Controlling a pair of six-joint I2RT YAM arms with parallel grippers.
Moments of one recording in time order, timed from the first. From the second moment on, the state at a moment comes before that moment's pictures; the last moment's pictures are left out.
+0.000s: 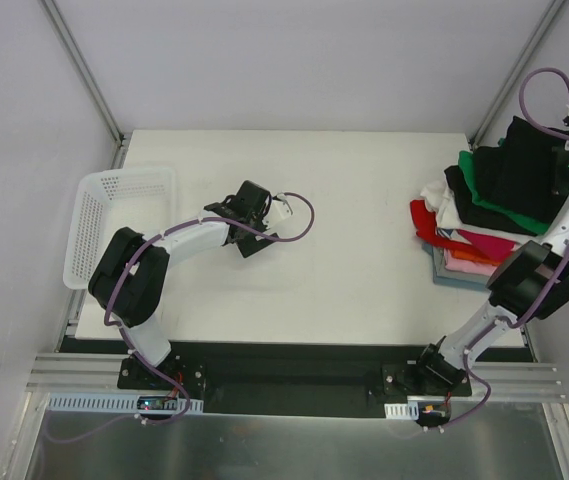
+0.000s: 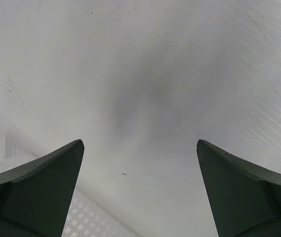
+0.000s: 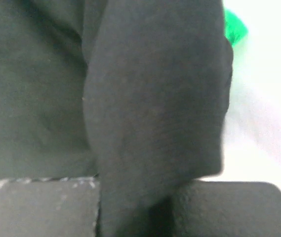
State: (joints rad) left arm -0.58 1.72 1.11 -0.38 -0.19 0.59; right arm -0.63 1.83 2.10 -1.18 -0.08 -0.49
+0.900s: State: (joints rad) left arm -0.58 1.72 1.11 -0.38 -0.19 0.59; right arm -0.53 1.75 2.10 -1.06 0.11 -0.49
